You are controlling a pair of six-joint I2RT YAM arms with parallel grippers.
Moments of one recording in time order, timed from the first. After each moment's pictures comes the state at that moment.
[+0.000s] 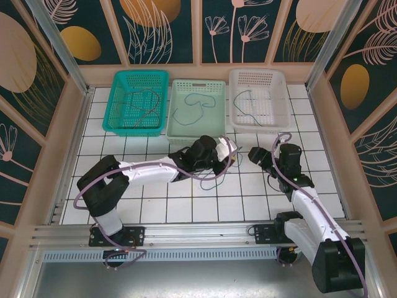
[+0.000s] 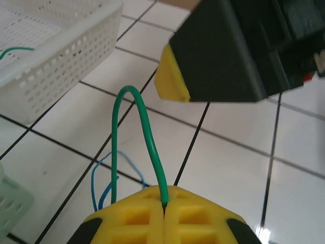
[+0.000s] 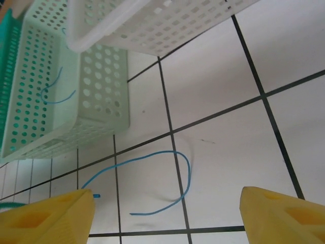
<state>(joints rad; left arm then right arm) -0.97 1.74 1.04 0.22 0.21 -0.03 0.13 0.84 0.39 -0.16 -0.30 0.65</state>
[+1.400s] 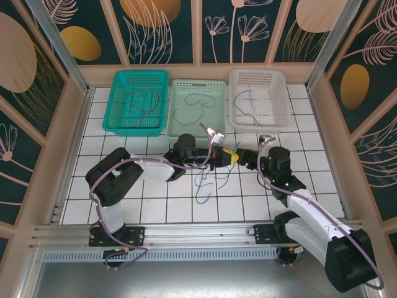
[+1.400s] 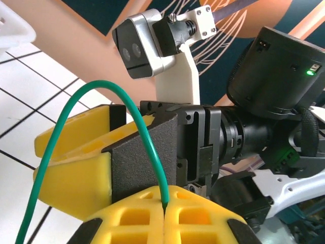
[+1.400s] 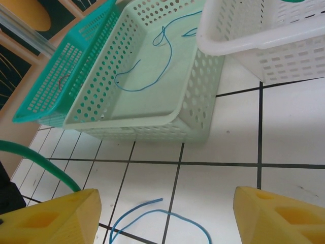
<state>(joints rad) -0.85 1.85 0.88 0.98 0.76 -0.72 0.36 0.85 0.32 0.16 -0.26 0.54</state>
